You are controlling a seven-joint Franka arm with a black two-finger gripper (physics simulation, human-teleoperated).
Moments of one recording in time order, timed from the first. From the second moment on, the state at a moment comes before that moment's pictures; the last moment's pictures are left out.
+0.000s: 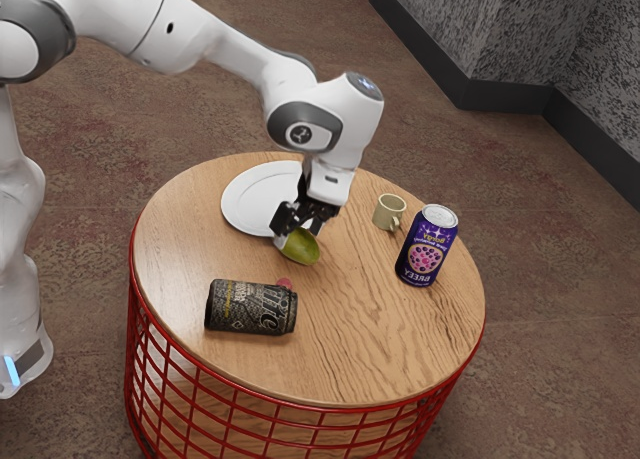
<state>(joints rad) -0.22 -0.08 0.18 -2.14 0.06 1.94 1.02</state>
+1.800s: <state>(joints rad) 0.01 -0.20 0.18 -2.16 0.14 1.89 1.04</state>
